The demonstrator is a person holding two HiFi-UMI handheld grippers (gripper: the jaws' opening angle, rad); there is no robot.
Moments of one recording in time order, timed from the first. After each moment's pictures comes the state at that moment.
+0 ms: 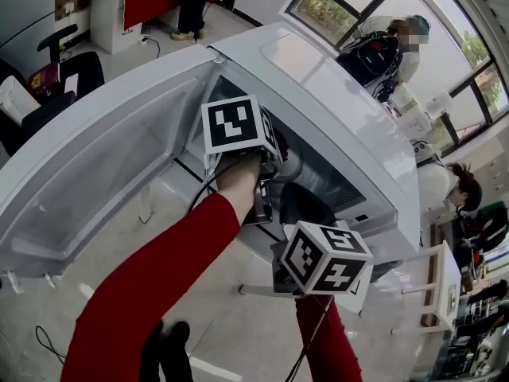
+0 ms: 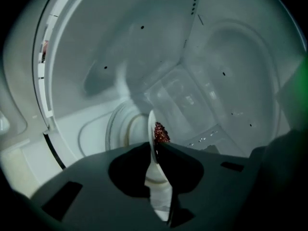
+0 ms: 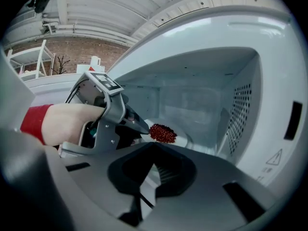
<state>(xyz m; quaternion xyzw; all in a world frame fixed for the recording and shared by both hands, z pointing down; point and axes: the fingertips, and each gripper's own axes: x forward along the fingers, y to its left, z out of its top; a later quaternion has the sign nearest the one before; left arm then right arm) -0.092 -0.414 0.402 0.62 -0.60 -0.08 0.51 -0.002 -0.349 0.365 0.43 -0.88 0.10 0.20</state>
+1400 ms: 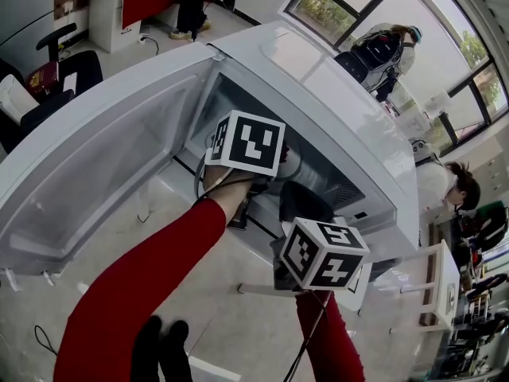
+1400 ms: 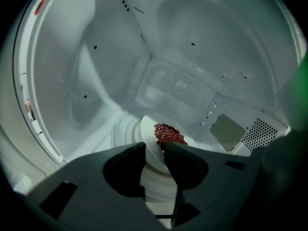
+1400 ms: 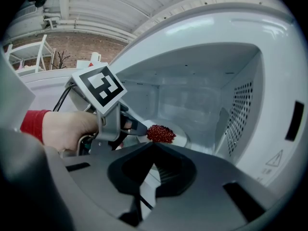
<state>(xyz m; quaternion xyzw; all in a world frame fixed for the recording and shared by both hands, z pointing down) -0.094 -0.414 0.403 0.68 -0.64 0.08 0.35 0.001 -0.351 0.369 0.43 -0.87 0.08 0.22</state>
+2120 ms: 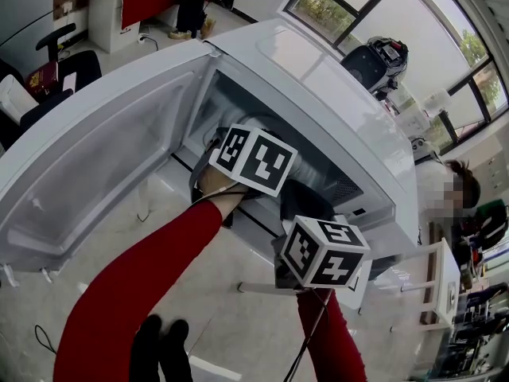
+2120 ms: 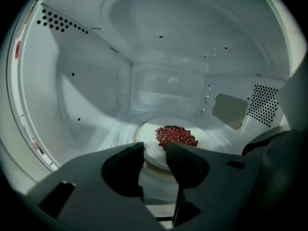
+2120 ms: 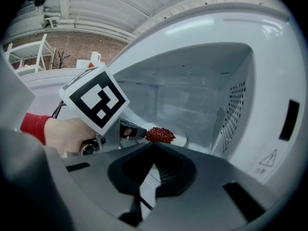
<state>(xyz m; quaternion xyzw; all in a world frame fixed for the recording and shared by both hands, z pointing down) -0.092 -0.419 0.404 0.70 -0.66 0.18 0.22 0.007 -0.353 0.370 0.43 -0.87 0.08 0.22</state>
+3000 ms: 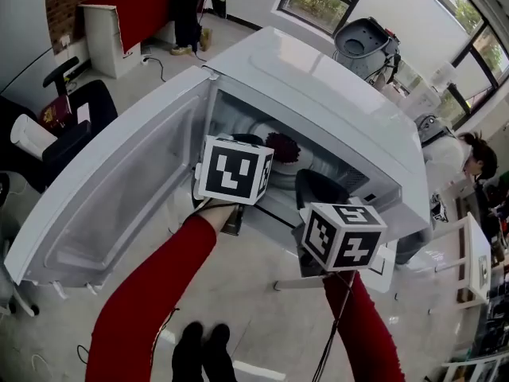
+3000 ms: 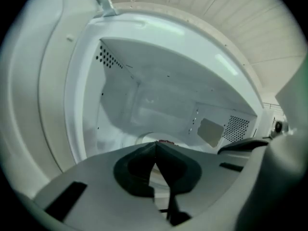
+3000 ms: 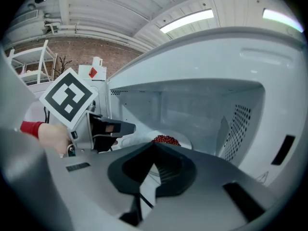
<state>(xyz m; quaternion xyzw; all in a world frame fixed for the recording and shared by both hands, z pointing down) -0.113 -0.380 0.368 0.74 -0.63 0.08 0.23 -0.008 -0.344 0.352 0.42 -0.88 0.09 0.21</state>
